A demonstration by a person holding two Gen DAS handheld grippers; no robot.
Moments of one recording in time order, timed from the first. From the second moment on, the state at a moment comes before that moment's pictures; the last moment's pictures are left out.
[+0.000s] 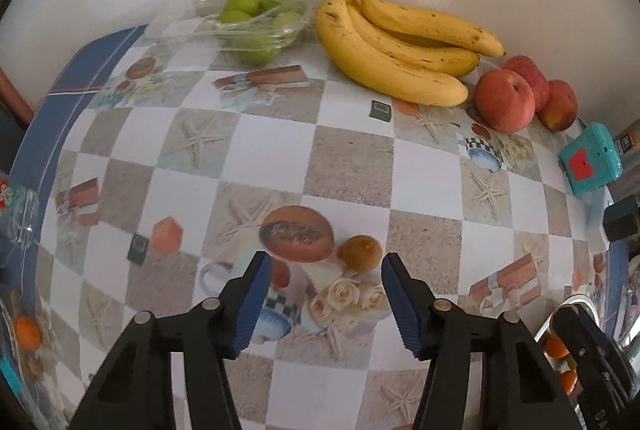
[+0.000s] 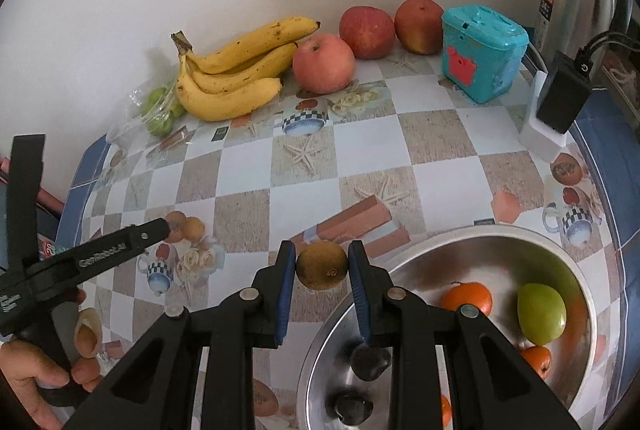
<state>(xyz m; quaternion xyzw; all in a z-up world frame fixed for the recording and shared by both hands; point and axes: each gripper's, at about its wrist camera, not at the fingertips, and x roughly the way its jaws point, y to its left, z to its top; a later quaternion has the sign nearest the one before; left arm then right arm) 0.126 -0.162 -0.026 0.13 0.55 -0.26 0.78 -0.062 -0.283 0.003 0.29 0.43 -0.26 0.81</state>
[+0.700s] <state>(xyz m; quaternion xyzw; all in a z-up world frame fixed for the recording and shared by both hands) 0.126 -0.200 -0.050 0.16 0.57 -0.27 0.76 -0.058 -0.300 -0.003 0.29 0.43 -0.26 0.81</state>
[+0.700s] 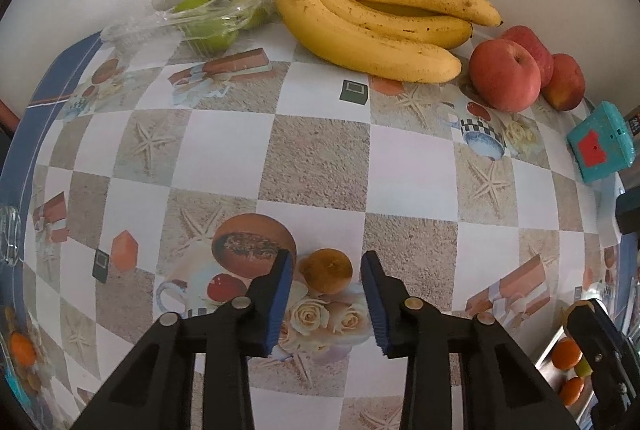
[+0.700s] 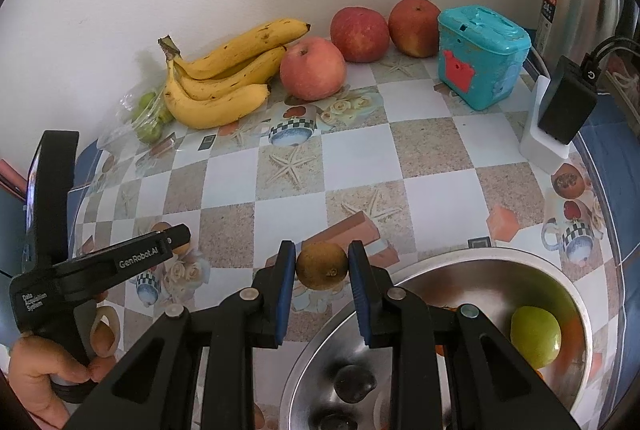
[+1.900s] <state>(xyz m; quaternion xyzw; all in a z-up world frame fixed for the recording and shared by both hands) 0.062 -0.172 0.048 0.10 0.53 -0.31 0.79 -0.092 -0.273 0.042 0.29 0.41 -0.27 0.82</state>
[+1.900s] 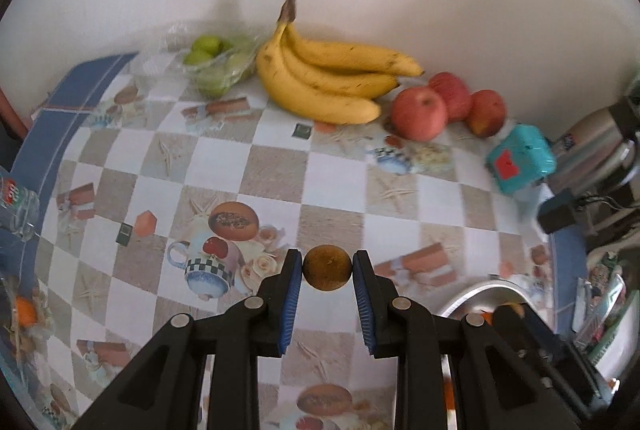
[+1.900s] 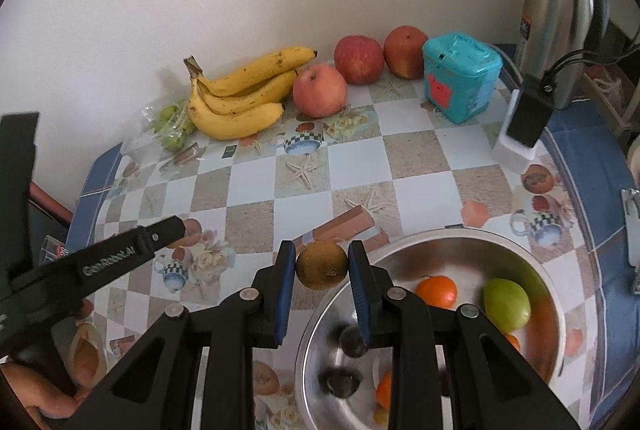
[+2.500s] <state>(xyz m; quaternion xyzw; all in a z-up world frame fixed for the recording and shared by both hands) -0.019 -0.105 0.097 0.10 0.52 -0.30 0.79 -0.163 -0.203 0.057 0.26 0.42 -0.28 0.82</state>
